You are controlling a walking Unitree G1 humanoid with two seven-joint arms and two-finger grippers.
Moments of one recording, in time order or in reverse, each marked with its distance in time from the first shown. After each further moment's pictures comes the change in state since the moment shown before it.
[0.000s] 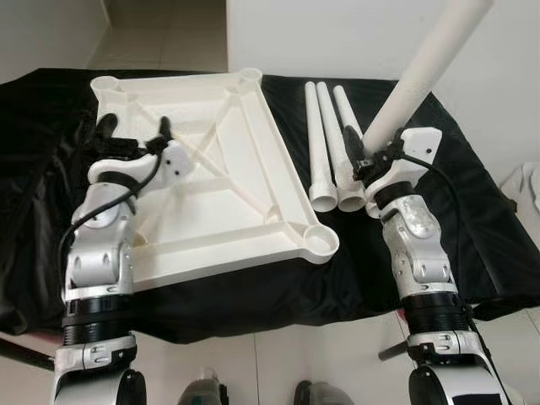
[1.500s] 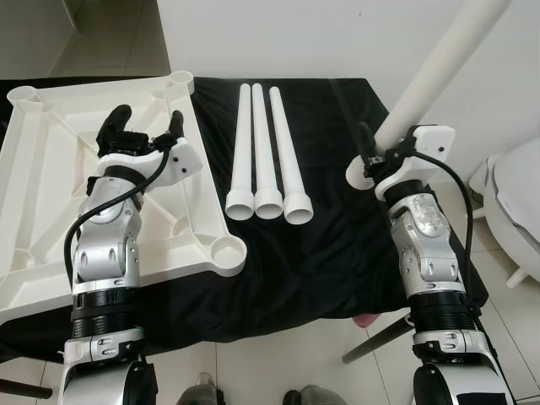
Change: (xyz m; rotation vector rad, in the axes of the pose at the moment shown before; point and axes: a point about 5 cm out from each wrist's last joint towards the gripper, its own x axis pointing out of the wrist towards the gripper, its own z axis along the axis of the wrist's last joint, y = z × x) left arm 0.003 0.006 0.001 -0.008 -0.029 0.002; right arm -0.001 -0.008 0.002 -0.009 -0.004 -0.024
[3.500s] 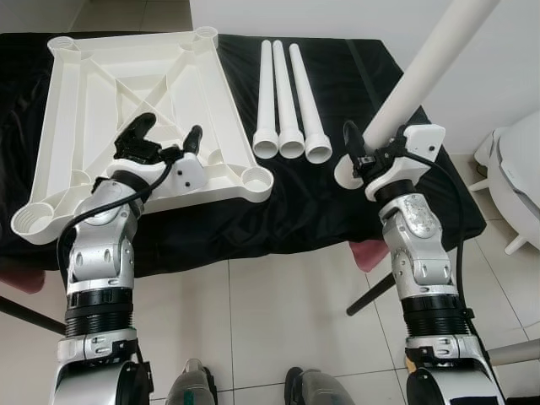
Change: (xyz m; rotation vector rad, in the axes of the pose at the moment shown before) left arm 0.000 -0.006 -0.007 -0.009 0.021 -0.213; right arm 0.000 0.011 0.007 0.015 -0.020 0.026
